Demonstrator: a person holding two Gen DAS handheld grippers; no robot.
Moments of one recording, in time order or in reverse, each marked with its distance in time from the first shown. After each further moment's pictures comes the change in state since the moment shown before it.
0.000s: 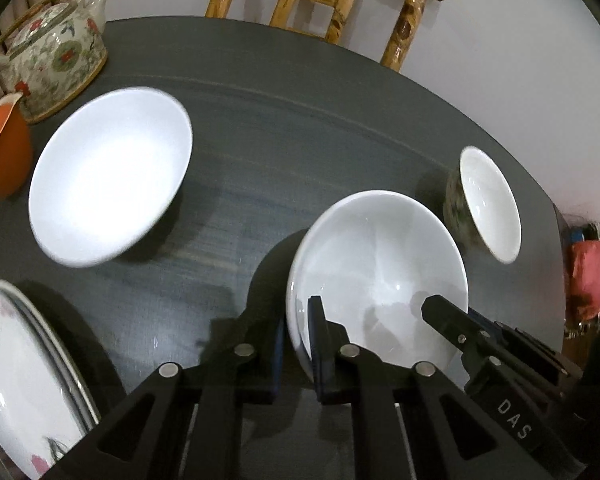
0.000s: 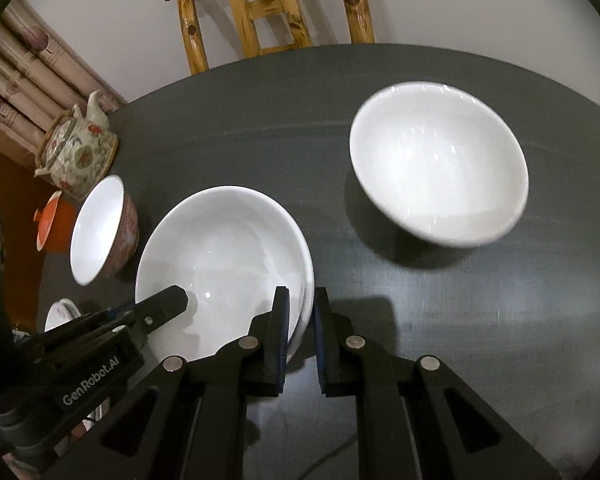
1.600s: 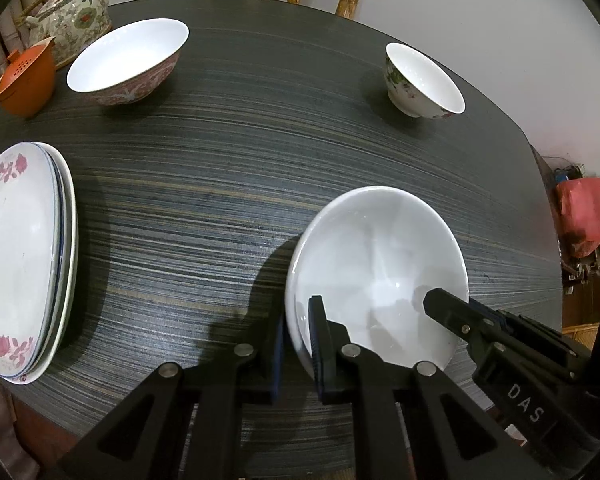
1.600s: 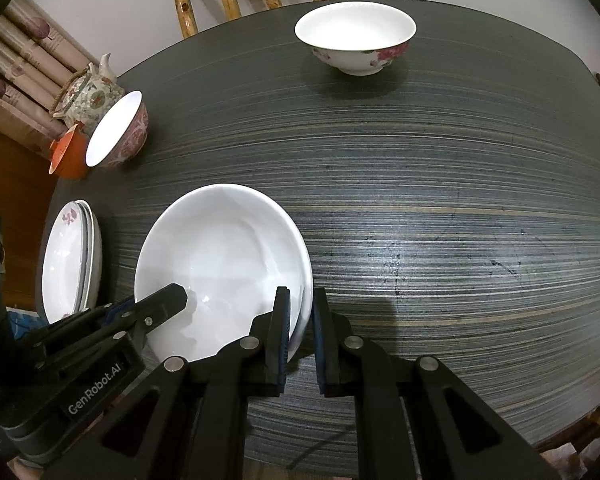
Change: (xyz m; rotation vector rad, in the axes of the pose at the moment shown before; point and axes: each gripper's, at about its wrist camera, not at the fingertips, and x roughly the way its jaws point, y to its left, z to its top) left arm -0.009 -0.025 -0.099 0.099 0.033 -0.016; right arm -0.052 -0.018 -0.124 0.058 0.048 -0.030
